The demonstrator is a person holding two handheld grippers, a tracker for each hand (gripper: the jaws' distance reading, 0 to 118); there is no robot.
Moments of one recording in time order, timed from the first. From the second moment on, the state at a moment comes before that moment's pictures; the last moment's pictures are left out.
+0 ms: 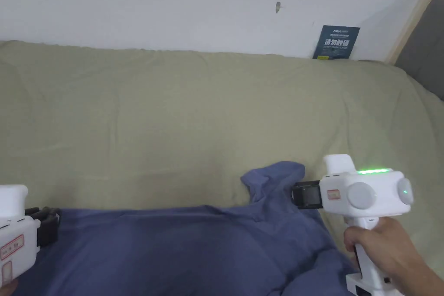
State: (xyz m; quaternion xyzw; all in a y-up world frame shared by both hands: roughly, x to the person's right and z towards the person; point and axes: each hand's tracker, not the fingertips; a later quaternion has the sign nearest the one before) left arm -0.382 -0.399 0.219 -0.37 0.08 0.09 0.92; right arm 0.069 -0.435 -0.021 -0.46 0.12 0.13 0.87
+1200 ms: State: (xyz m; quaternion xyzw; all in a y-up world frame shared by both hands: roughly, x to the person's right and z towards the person) left arm -0.352 -0.364 0.445 -0.39 0.07 0.10 0.91; right arm 0.178 -0.349 0.290 -0.36 0.22 0.06 0.91
